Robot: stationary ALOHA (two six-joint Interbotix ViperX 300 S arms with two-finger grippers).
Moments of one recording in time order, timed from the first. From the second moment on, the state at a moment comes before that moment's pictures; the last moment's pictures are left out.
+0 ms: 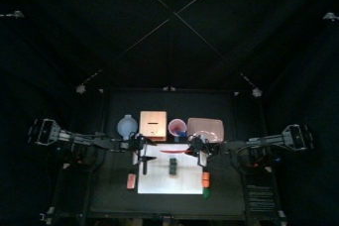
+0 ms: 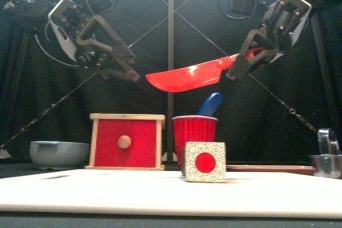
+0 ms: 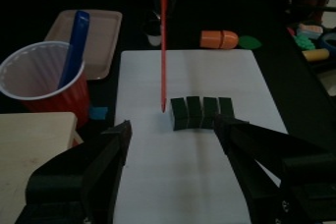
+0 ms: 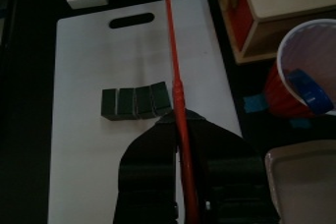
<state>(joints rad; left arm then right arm) -0.04 -0.27 0.94 -0.01 -0.29 0.00 0.04 -0.39 0.87 -0.28 0.12 0.44</state>
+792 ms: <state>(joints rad) 0.00 -0.08 0.81 -0.02 -0.26 0.00 0.05 -0.35 0.86 -0.28 0.12 0.44</state>
